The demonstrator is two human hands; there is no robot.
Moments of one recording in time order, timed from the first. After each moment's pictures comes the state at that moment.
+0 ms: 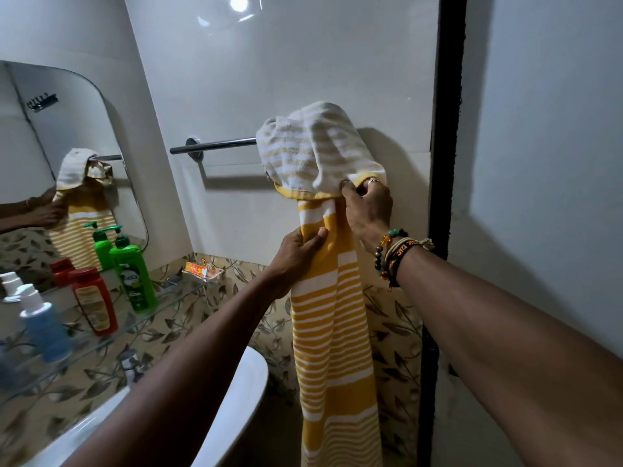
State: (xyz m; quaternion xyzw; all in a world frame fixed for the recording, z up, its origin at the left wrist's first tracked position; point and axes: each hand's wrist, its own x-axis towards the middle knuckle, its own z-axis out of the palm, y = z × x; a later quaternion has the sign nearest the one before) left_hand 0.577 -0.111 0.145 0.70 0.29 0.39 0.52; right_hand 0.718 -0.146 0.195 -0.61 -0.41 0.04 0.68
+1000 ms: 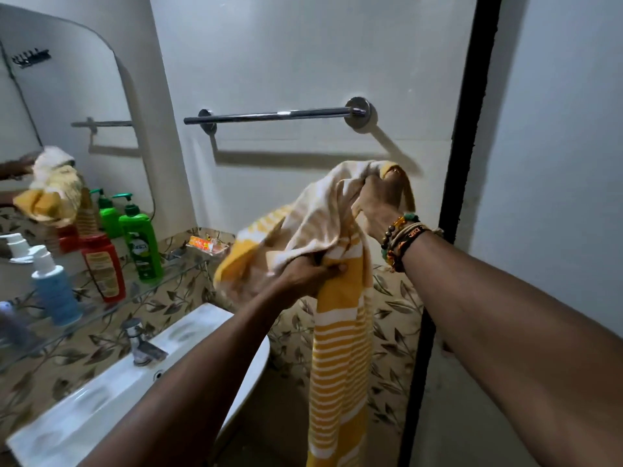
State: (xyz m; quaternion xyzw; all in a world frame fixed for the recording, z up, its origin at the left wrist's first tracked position) left_hand 0.535 -0.125 0.088 0.72 0.33 0.29 0.54; right_hand 0.667 -0.153 0.196 -0.59 -0.28 0.11 0.75
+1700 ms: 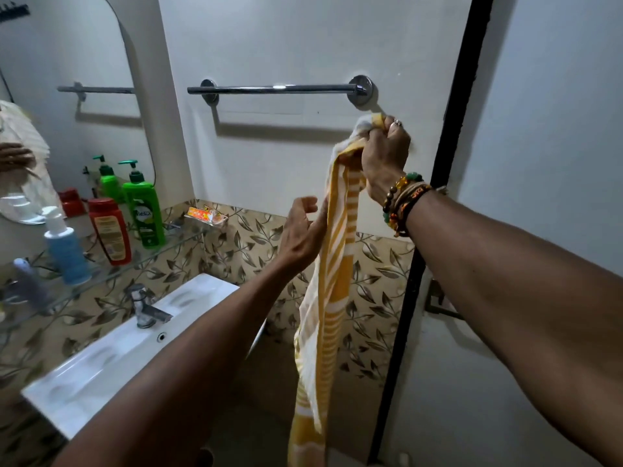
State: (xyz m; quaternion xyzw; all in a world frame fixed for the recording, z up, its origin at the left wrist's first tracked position) left_hand 0.500 -0.186 0.107 0.74 0.32 0.45 0.38; right_hand 0.618 -0.212 0.225 -0.58 -0.32 0.05 0.75
